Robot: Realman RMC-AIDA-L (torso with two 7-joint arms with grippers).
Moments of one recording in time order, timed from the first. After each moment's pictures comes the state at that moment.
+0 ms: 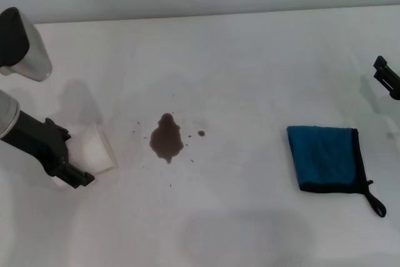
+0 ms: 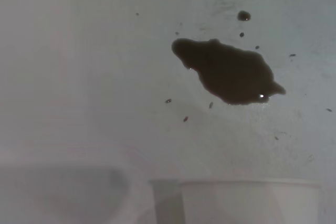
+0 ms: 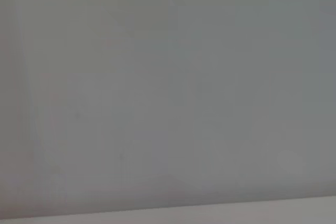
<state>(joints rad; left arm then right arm) -1.16 -2.07 2.85 -0.54 0.57 1.38 -1.41 0.35 2.01 -0.50 0.01 2.11 1.13 -2.66</state>
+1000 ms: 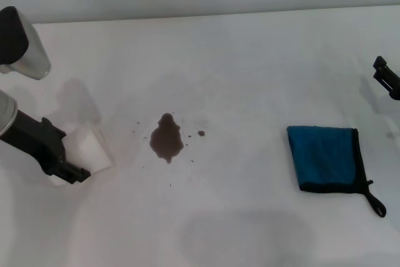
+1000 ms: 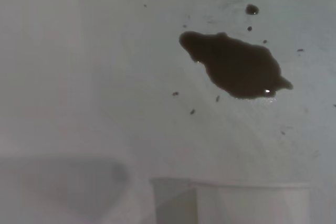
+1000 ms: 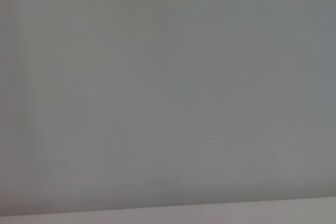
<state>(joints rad) -1.16 -2.07 2.85 -0.55 0.58 1.38 -1.43 0.35 2.01 -0.50 0.01 2.11 1.12 -2.67</state>
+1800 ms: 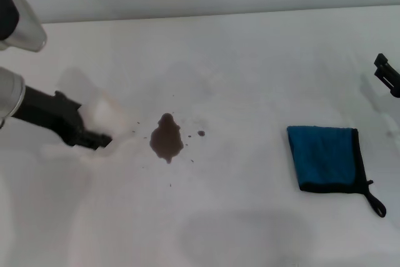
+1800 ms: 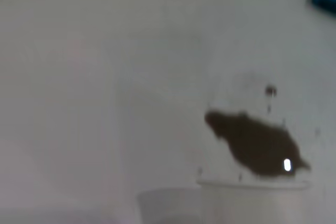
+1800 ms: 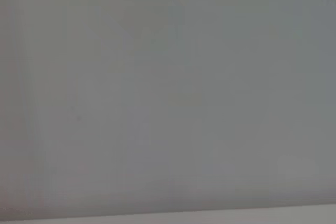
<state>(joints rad) -1.15 -2.07 2.85 -0.58 0.37 1.39 -1.40 0.35 2.01 -0.50 0.00 2.11 1.13 -2.67</state>
